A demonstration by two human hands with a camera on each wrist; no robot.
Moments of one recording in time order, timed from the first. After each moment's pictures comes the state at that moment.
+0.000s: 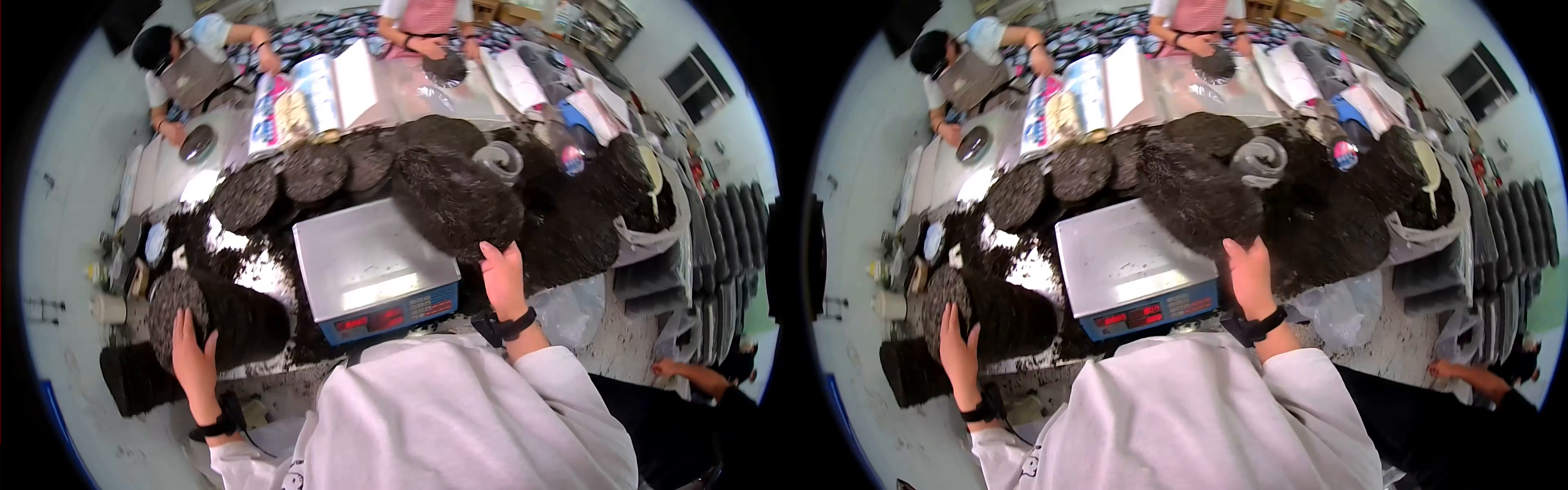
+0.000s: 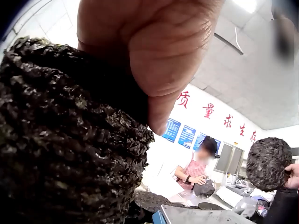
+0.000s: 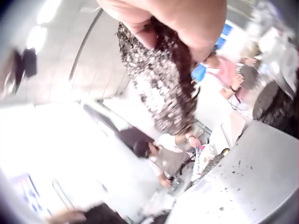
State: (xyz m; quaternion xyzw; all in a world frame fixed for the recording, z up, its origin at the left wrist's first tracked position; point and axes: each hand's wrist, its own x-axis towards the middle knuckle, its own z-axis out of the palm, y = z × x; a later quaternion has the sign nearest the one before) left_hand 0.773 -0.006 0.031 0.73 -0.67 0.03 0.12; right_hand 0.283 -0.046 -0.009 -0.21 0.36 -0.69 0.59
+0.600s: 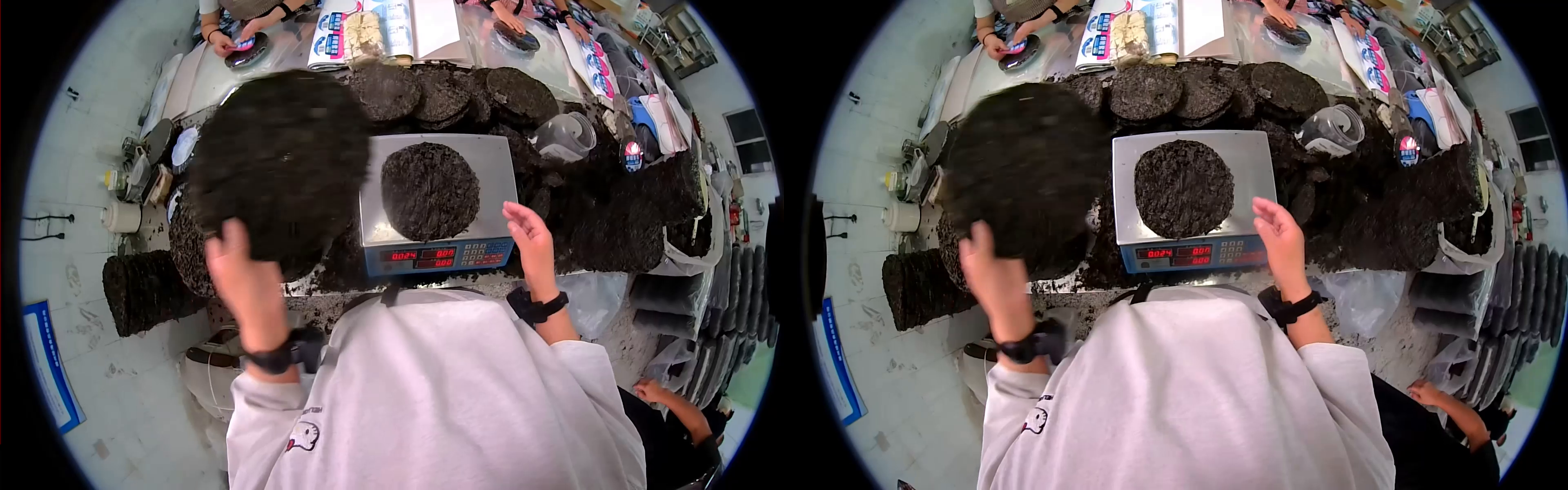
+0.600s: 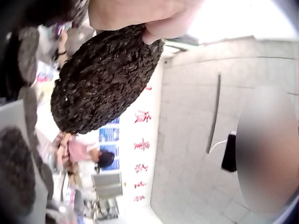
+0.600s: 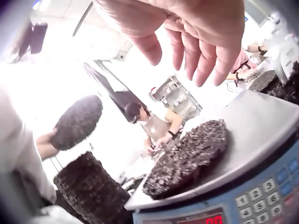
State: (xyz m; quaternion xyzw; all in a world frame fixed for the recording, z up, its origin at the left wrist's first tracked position) left_hand 0.698 -0.017 0.037 0.74 -0.42 -0.14 0.51; right_hand 0.322 -0.027 -0.059 -0.47 0.58 -0.45 0.49
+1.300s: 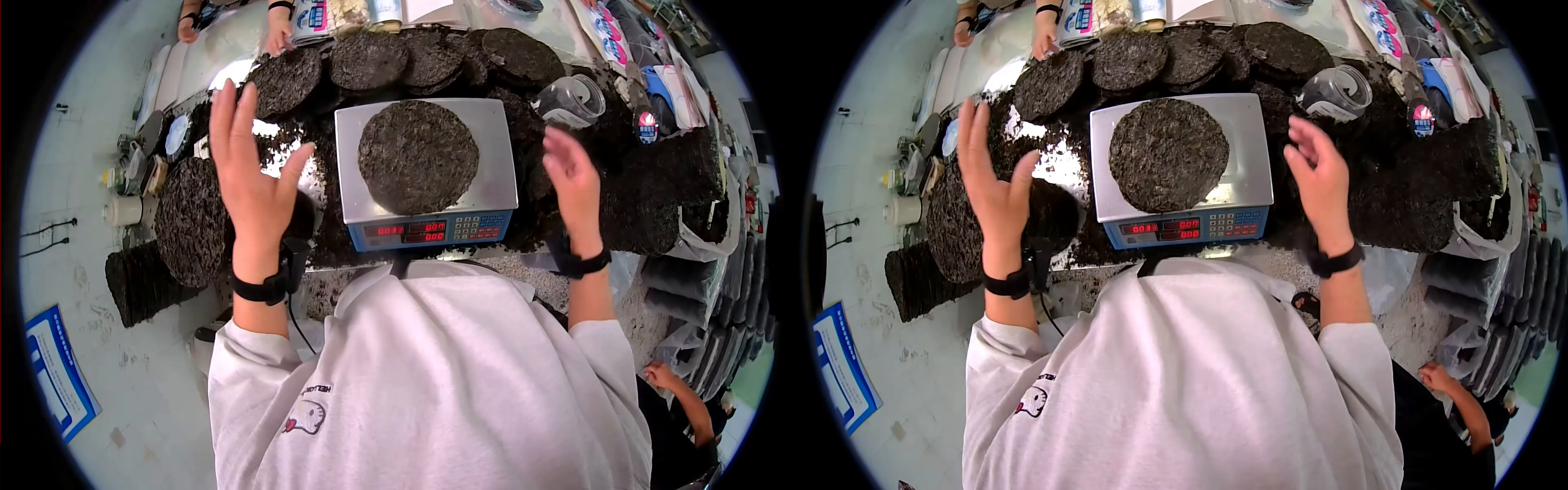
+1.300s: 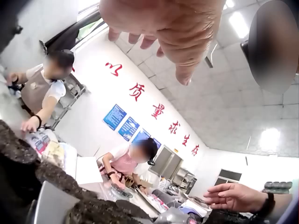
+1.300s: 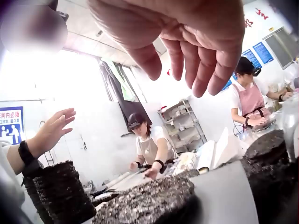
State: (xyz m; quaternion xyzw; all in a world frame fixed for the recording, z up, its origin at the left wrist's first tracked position) left_hand 0.642 -0.093 0.046 0.50 -0.76 0.09 0.41; right_hand 0.265 -0.079 -0.017 -0.58 0.60 -0.44 0.33
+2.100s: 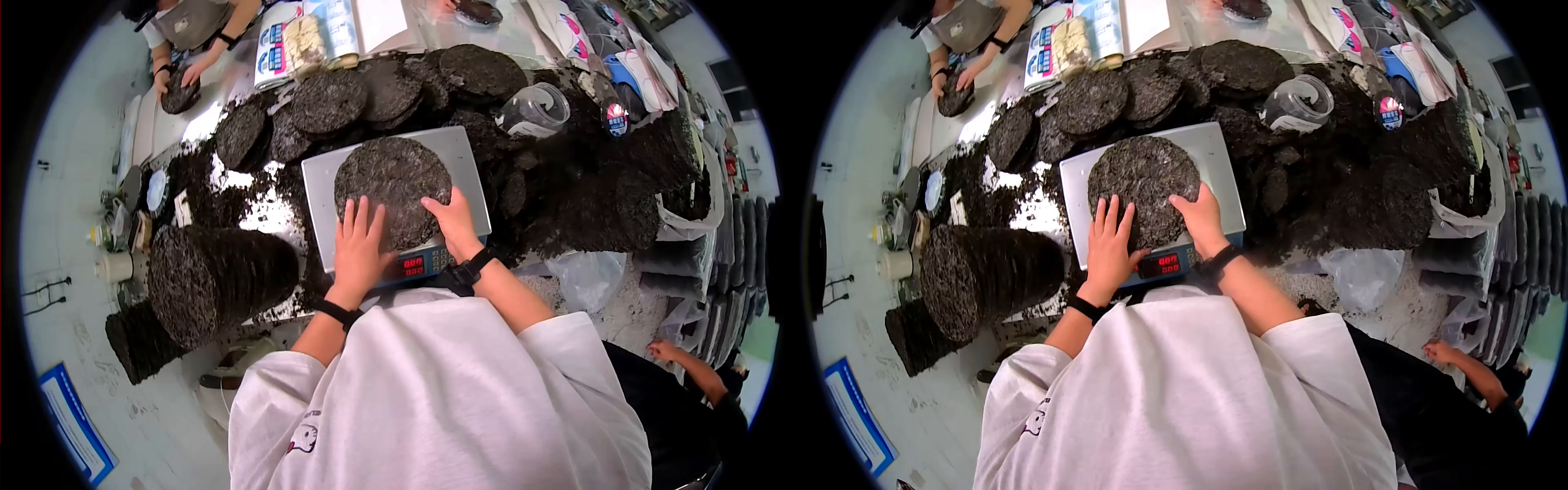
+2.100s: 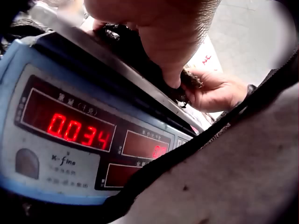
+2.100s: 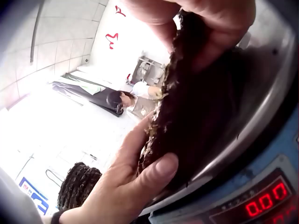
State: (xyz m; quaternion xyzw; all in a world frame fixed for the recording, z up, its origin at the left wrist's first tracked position) left_hand 0.552 -0.064 -0.104 0.54 -0.82 -0.15 0.12; right_hand 0.362 -0.094 -0.128 -0.30 0.58 -0.52 0.55
